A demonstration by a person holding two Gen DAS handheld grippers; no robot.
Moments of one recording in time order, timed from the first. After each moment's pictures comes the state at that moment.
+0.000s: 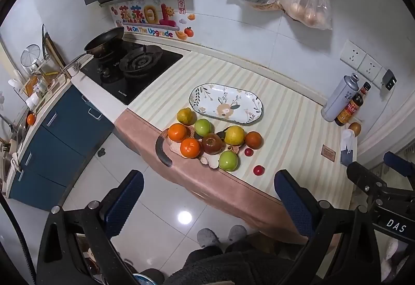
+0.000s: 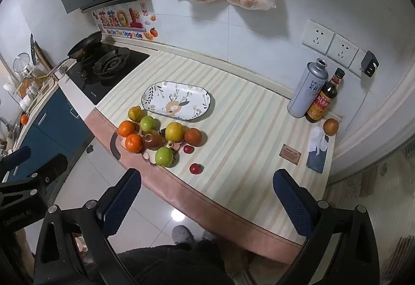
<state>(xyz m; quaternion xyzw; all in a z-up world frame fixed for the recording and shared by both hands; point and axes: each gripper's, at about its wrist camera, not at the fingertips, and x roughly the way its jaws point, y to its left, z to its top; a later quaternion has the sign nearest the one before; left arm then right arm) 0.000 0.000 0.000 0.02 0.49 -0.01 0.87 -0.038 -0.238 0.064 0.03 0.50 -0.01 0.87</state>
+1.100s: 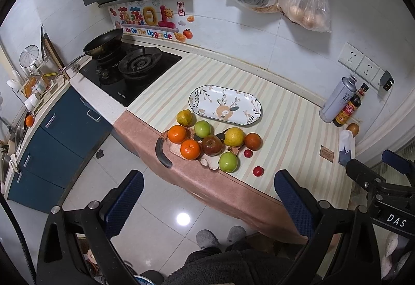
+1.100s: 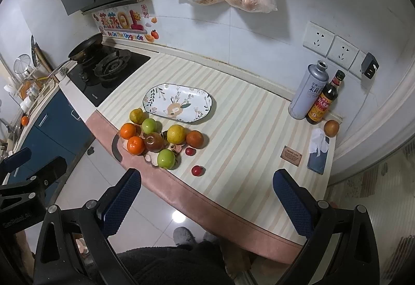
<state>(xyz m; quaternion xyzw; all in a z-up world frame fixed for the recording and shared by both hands) -0.002 0.000 0.003 0.01 0.49 -0.01 0.87 -0.038 -0.234 0.068 0.03 0.49 -0.01 0.87</state>
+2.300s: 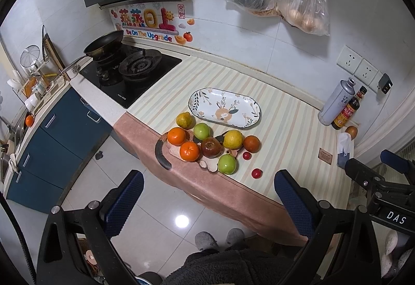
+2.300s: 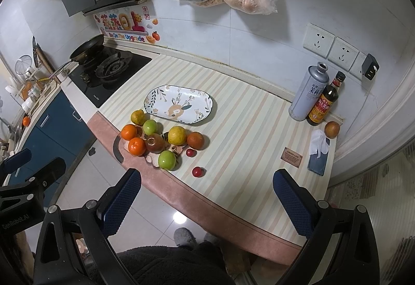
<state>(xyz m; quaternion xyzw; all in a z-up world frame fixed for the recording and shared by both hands) 0.000 -0.001 0.011 0.01 0.49 -0.01 0.87 -0.038 -0.233 0.069 0.03 0.49 -0.01 0.87</state>
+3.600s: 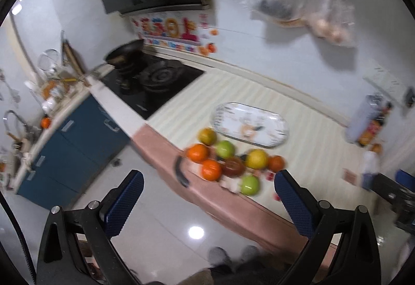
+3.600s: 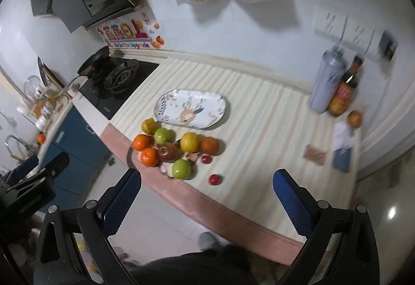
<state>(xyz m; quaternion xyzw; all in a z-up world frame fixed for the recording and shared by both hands) 0.037 0.013 -0.008 0.03 0.45 0.07 0.89 0.013 -0.249 0.017 0.13 0.50 0.04 0.85</state>
